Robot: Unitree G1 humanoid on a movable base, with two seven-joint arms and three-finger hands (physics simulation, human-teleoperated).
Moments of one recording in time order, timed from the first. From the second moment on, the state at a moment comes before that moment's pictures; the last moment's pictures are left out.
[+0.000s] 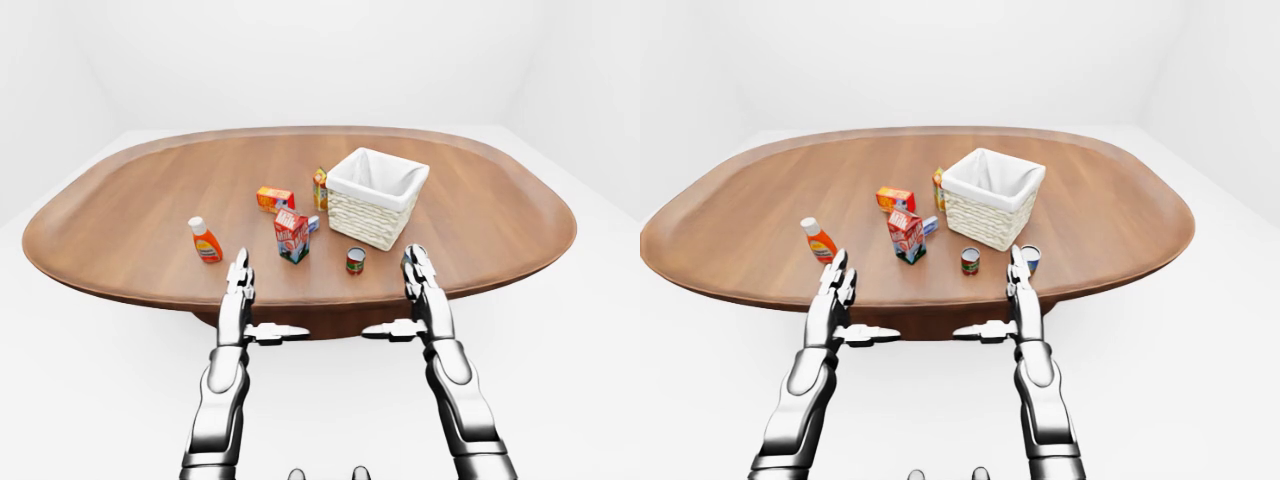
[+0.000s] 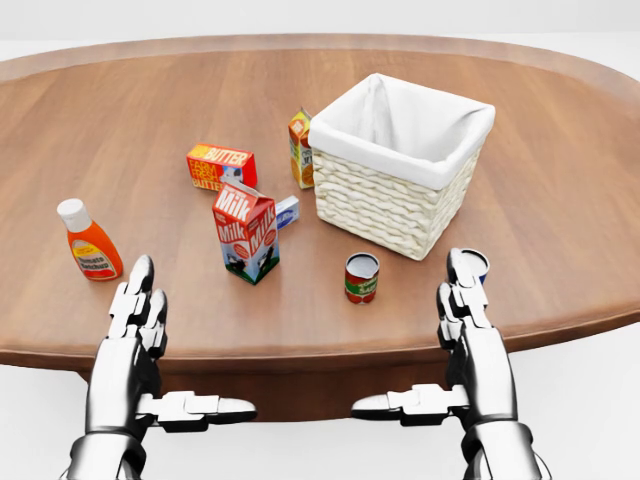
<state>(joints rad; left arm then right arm) 0.00 0.01 0.02 0.00 0.00 0.00 -0.01 0.00 -0.01 -0.01 0.00 0.01 0.00 0.02</state>
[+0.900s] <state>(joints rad) 0.06 0.03 0.15 -0.25 -0.07 -0.01 0.04 0.00 -0.02 -0.03 0.02 0.02 -0.02 0.05</state>
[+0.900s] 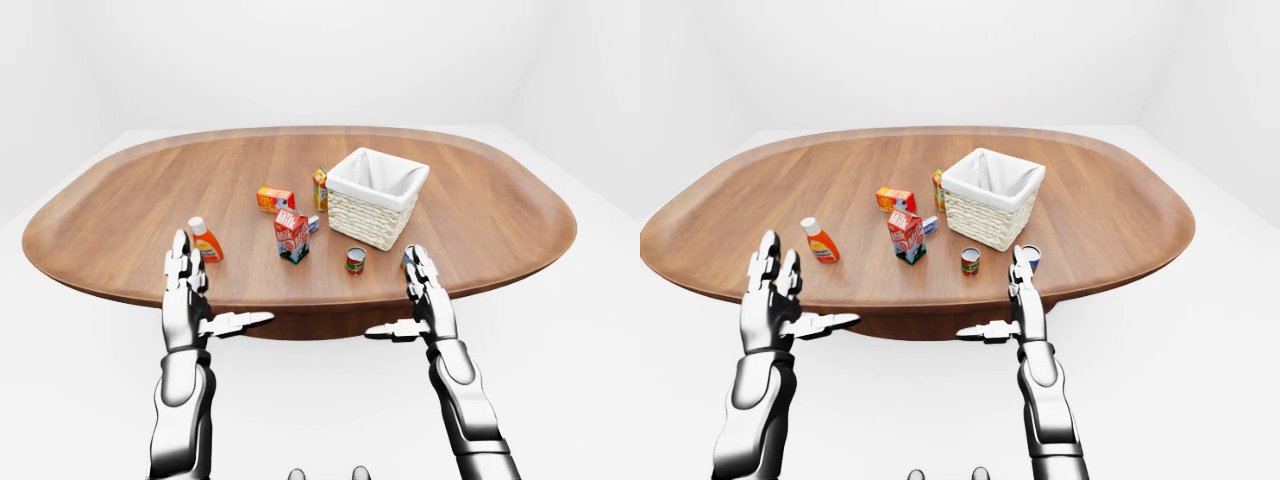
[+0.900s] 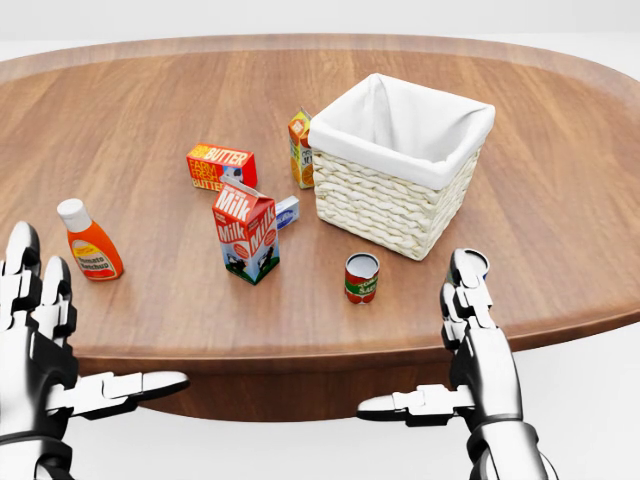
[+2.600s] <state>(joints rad) -0.08 0.35 0.64 -0.19 -0.44 0.09 0.08 -0.01 -0.02 -0.03 0.02 0.02 -0.03 0.05</state>
